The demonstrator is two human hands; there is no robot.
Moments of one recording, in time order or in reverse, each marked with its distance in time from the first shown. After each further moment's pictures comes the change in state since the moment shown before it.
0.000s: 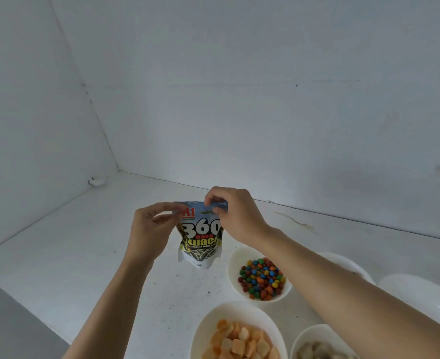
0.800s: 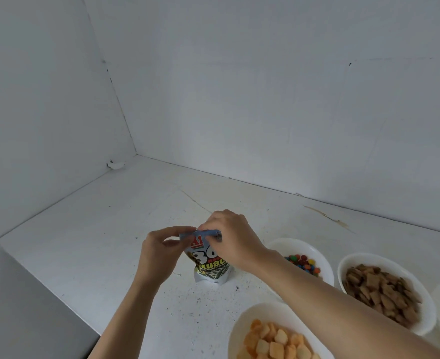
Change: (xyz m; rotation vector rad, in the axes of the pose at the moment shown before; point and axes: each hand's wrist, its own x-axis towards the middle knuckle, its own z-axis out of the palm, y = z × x) left_hand 0.000 -0.095 -0.049 0.159 -0.025 -0.042; right_hand -0.004 -0.001 0.109 -0.151 -0.233 -0.044
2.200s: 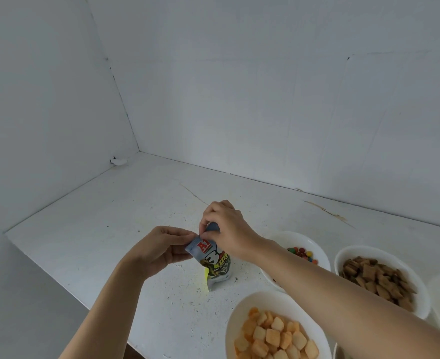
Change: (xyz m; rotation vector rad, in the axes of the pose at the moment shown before) left_hand 0.009 0.006 -0.019 -0.364 -0.488 -0.500; right_hand -0.002 -0.004 -0.002 0.087 -0.072 0.005
